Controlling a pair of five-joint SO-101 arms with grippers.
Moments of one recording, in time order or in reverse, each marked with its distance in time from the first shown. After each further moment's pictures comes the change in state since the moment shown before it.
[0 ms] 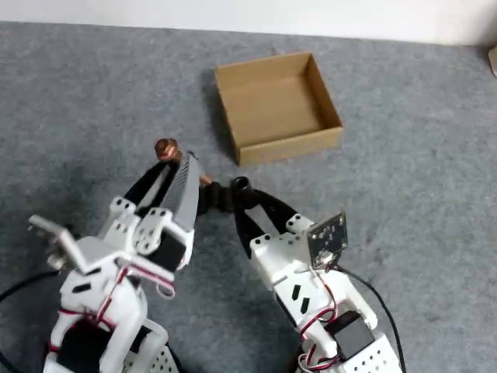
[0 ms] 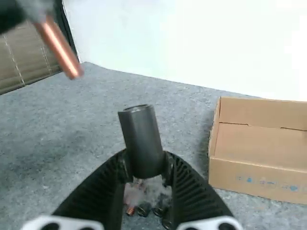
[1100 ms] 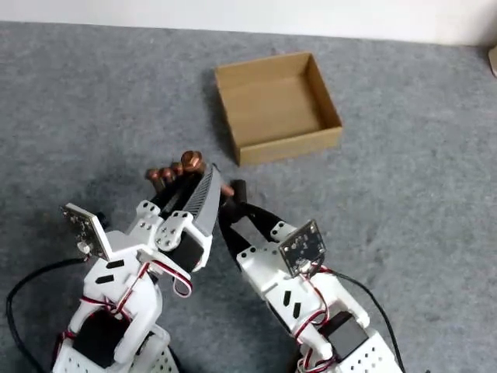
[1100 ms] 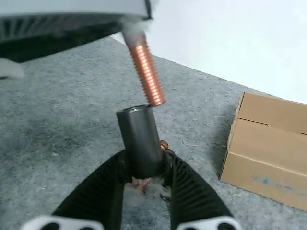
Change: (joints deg) left arm 4.5 -0.1 8.0 -1.6 4.2; right arm -4.9 0.1 2.4 -0.5 6.8
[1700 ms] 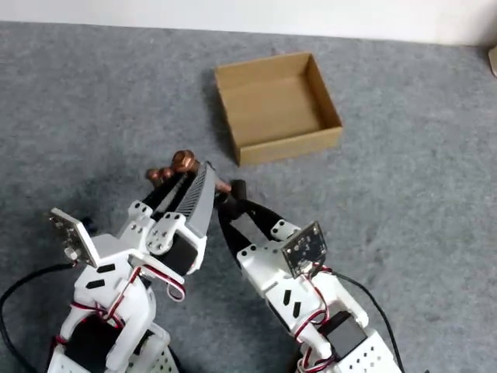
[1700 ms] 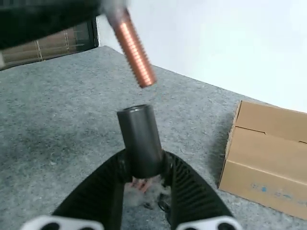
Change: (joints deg) left arm -0.2 -0.3 -4.0 1.8 -0.1; right arm 0.4 -0.1 1.4 -2.7 0.0
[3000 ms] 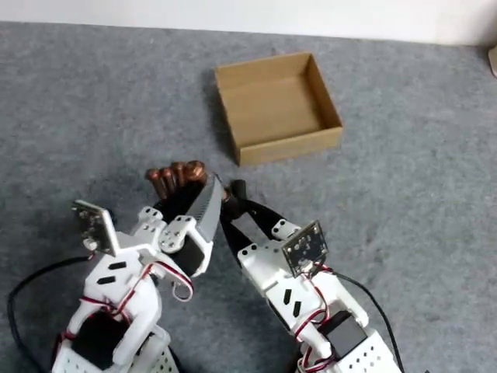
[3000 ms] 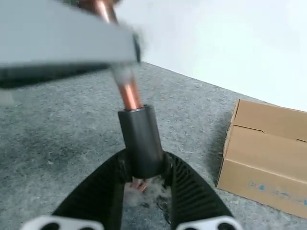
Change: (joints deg) left arm 0.6 0.0 4.1 5.5 0.1; right arm 0.3 0.0 0.0 0.0 0.0
